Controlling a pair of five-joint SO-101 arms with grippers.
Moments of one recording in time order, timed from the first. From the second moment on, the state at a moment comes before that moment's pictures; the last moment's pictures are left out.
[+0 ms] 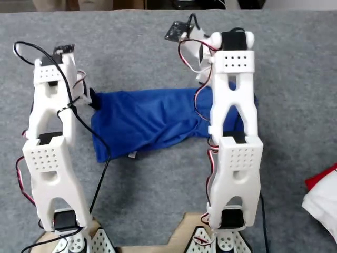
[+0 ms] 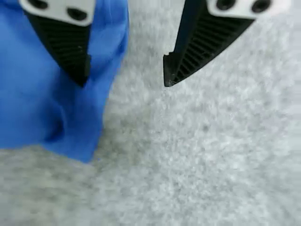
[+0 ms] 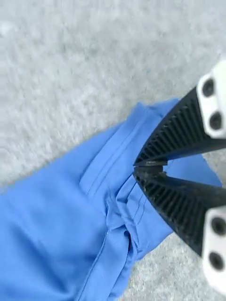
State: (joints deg) left arm -12.9 39.2 -34.1 89.9 -7.6; right arm -6.0 39.9 -59.7 101.3 47.7
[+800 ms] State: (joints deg) left arm -11.3 39.5 -34.2 100.1 -1.4; right arm -0.8 31.1 -52.4 101.5 47.7
